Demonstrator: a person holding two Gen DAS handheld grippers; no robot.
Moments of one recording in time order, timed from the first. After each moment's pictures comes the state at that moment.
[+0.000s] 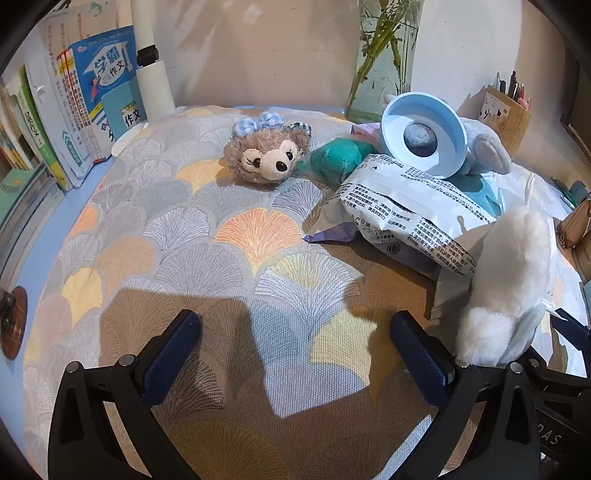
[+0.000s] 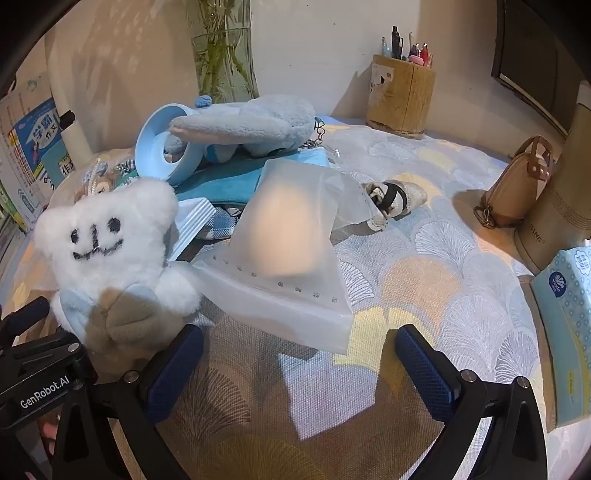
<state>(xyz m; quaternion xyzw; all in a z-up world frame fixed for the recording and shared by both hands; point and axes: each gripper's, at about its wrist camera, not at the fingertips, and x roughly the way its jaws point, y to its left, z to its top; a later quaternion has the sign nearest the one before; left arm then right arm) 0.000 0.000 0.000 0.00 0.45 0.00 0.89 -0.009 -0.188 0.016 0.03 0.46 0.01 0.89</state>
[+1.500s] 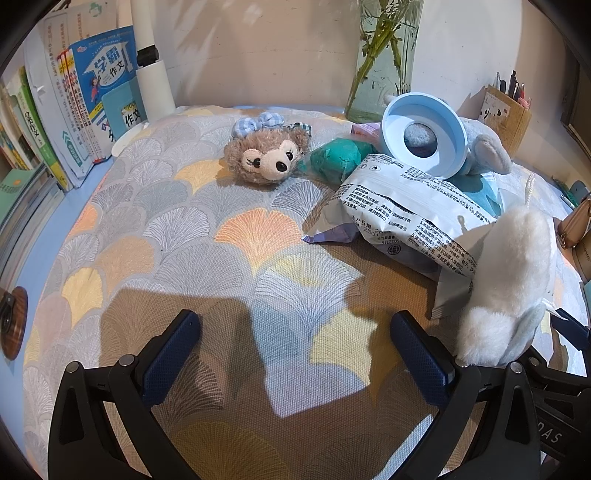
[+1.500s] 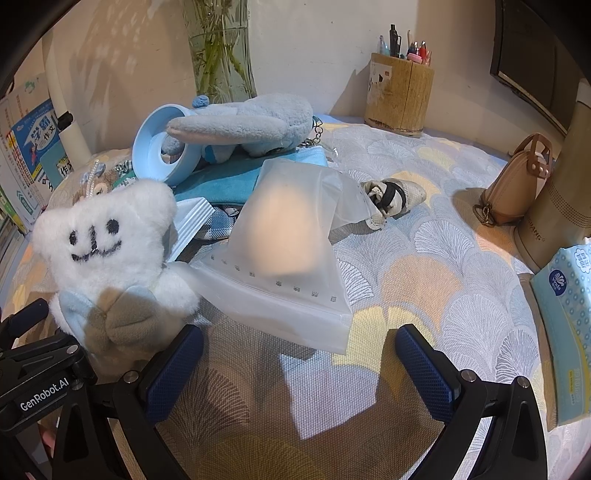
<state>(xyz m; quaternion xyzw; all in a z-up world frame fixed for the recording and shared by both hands) 0.001 0.000 0.001 0.00 0.45 0.00 0.89 -0.008 -0.189 0.015 0.03 0.46 0.00 0.89</state>
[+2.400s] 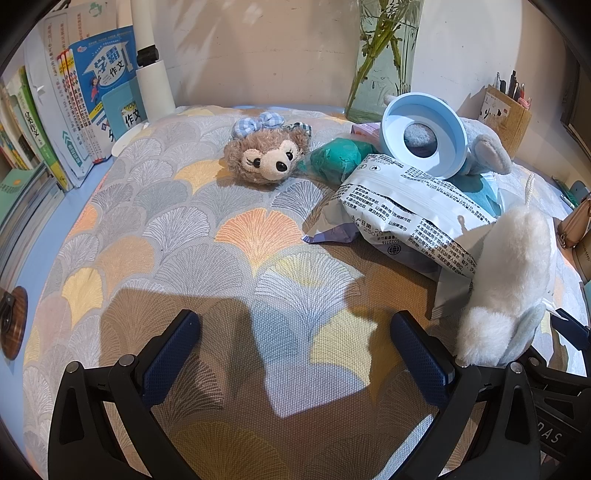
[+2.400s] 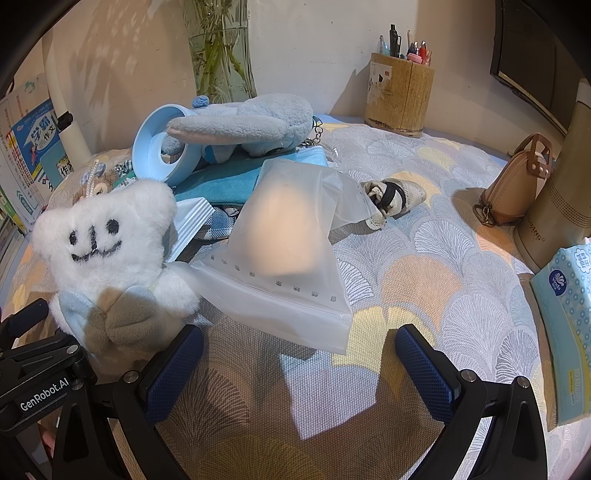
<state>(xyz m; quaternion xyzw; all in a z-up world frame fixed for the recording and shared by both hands) 0.001 0.001 0.005 0.00 0.45 0.00 0.89 -0.009 -0.189 0.015 0.03 0.46 0.00 0.89</state>
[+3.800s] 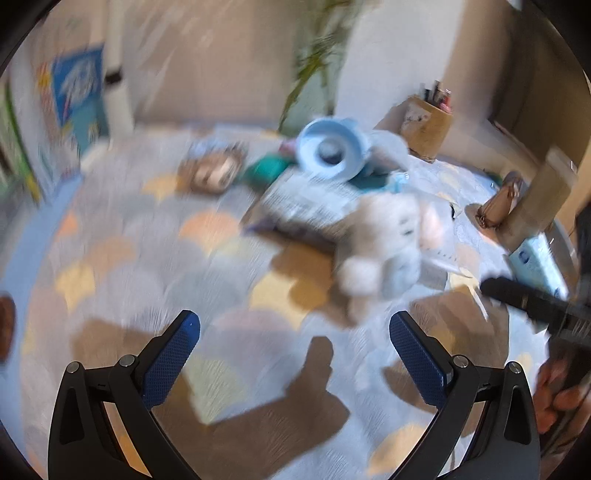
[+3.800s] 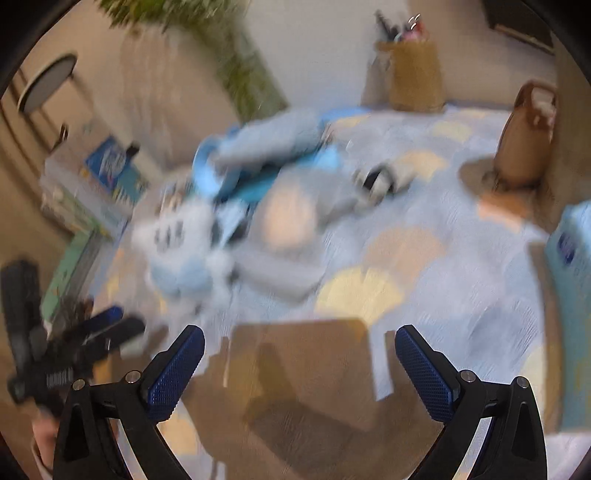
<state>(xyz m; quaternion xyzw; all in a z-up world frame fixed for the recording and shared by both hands) -0.054 -0.018 0.052 0.00 0.43 -0.11 0.90 -0.037 -0.264 0.040 0.15 0.46 0.16 0.86</state>
